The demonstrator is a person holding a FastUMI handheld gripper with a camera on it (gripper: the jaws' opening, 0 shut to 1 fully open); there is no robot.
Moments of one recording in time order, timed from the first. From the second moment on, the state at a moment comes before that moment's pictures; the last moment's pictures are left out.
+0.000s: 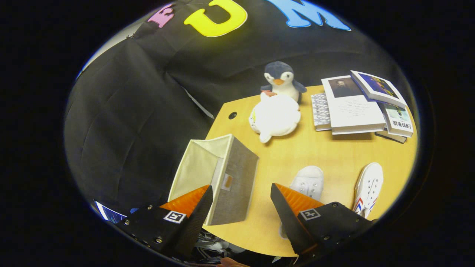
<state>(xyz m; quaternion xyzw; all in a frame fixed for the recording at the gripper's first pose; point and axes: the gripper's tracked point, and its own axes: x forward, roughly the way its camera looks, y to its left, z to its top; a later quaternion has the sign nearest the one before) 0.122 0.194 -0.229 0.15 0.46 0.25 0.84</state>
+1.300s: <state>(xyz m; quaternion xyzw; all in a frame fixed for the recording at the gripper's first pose) 0.089 0.110 -0.411 -0.04 0.65 0.18 0.73</state>
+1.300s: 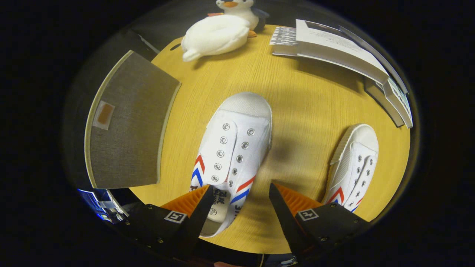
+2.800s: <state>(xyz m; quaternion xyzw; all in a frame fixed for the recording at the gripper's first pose) 0.131 0.143 -0.285 0.05 0.61 0.27 0.74</state>
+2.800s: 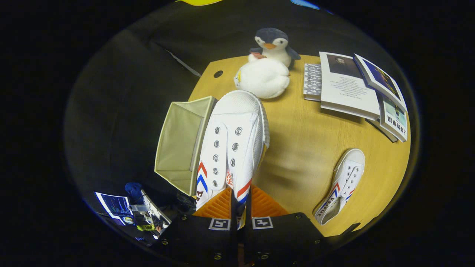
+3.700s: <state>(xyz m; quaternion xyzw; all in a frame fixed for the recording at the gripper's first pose) 0.135 0.313 -0.277 -0.08 0.61 0.32 0.72</state>
